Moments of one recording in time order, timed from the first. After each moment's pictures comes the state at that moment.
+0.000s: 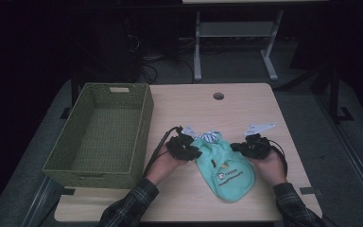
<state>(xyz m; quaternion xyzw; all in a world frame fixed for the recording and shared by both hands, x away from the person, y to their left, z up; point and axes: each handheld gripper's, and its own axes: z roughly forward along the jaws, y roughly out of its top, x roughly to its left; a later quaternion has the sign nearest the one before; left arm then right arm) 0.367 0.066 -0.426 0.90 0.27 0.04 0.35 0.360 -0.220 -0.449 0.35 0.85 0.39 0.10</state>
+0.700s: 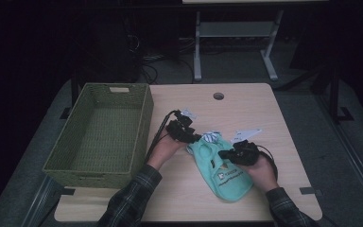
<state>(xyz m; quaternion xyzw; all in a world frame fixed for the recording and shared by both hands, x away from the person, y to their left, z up) 0.417 0.061 -0.420 0.88 0.30 0.06 0.35 0.344 -0.180 -0.453 0.30 0.87 0.38 0.07</state>
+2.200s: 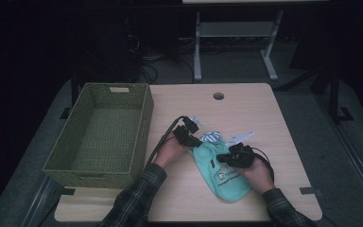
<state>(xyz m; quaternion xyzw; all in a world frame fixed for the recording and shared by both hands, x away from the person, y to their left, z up) 0.427 0.048 -0.452 0.91 0.27 0.04 0.29 0.347 -0.173 -0.468 0.30 0.88 0.36 0.06</state>
